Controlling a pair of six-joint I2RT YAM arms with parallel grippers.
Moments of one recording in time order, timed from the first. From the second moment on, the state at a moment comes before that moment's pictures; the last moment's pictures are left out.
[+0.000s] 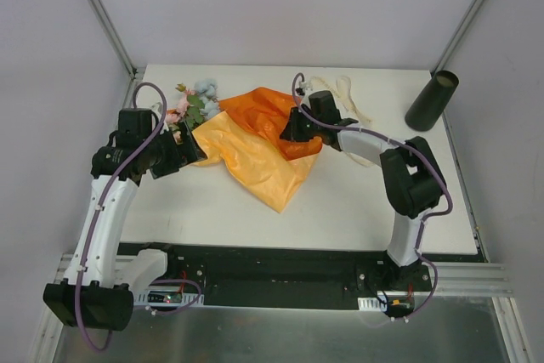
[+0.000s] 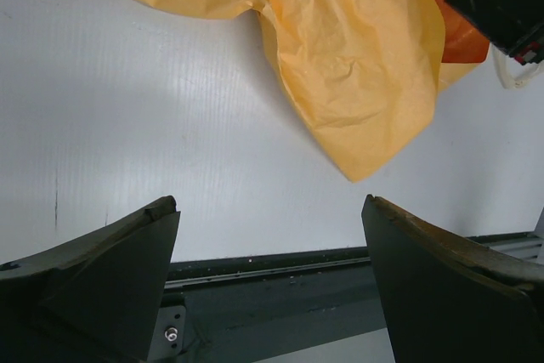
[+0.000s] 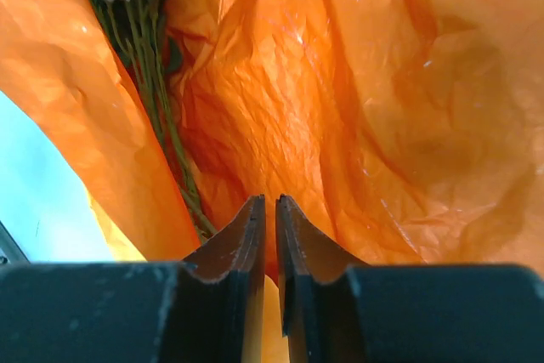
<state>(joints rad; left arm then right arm) -0.05 1.00 1.10 -0.98 0.28 -0.48 0.52 1.88 1.26 -0.02 -0.32 0.43</state>
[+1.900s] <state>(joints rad) -0.02 1.33 1.12 -0.97 0.09 -0.51 1.10 1.77 0.98 0.17 -0.10 0.59</state>
